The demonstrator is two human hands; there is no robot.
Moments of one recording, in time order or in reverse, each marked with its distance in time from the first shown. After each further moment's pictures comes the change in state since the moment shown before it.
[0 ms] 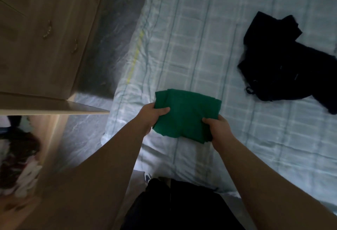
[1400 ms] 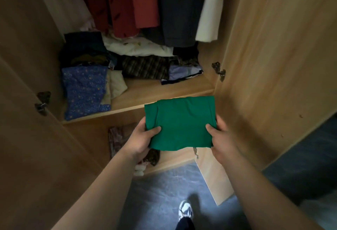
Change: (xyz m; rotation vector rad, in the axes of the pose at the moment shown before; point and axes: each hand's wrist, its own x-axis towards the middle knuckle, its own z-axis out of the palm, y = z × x) left_hand -0.522 -0.144 -0.605 -0.815 0.592 0.966; right_hand -0.529 0.136 0.600 -0.405 -1.110 -0.626
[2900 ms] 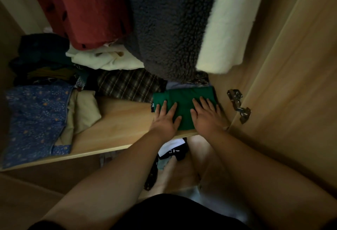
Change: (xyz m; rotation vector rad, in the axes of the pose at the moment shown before) left_hand 0.345 -0.025 0.040 1.422 0.137 0.043; right_hand 0.369 0.002 0.030 -1.708 -0.120 -0.450
